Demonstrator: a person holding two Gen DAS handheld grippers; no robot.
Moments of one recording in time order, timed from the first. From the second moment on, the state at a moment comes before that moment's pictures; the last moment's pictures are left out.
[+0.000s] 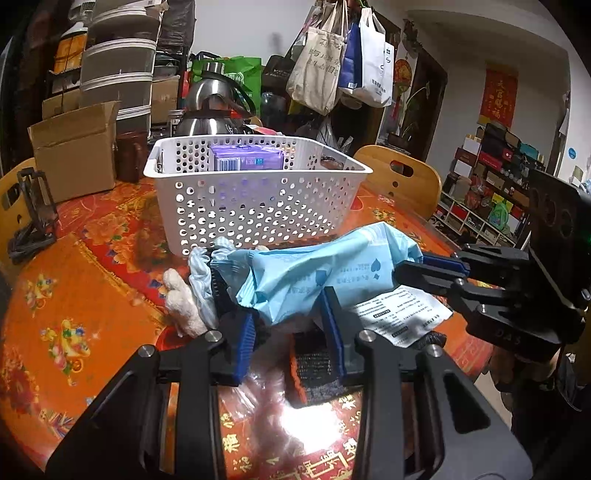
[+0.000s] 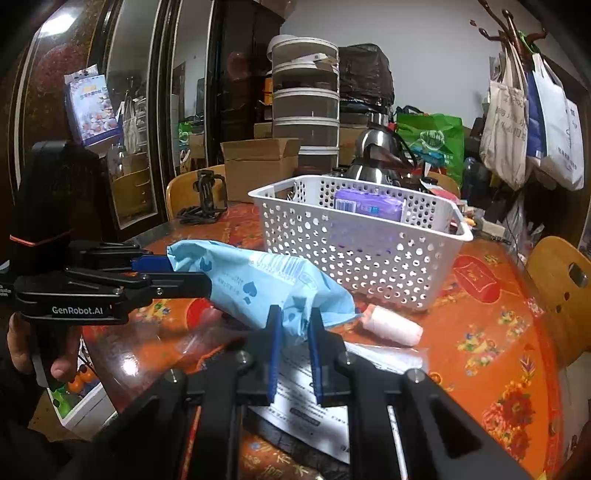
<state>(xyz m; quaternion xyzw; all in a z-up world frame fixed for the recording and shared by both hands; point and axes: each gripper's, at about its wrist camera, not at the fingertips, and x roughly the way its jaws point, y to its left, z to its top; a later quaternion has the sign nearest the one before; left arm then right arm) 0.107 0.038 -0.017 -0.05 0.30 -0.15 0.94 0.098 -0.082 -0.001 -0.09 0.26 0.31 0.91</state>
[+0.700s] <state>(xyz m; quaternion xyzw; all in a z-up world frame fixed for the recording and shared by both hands) 0.202 0.047 0.080 -0.05 0.26 -0.16 0.95 0.159 -0.075 0.083 -0.13 0.21 0.28 0.93</state>
